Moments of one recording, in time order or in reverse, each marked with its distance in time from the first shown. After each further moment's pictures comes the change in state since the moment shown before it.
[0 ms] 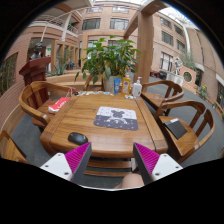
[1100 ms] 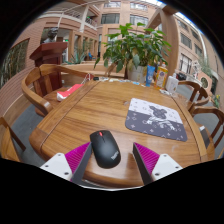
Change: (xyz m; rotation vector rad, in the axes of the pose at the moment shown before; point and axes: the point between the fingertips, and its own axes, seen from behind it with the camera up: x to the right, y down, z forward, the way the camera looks) arm -0.130 0.025 0.205 -0.048 -0.169 -0.118
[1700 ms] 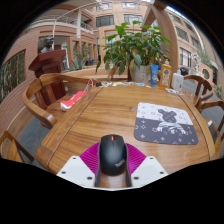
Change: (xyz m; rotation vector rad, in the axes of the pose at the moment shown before) arm -0.022 -0.032 0.025 0.021 -0.082 0.098
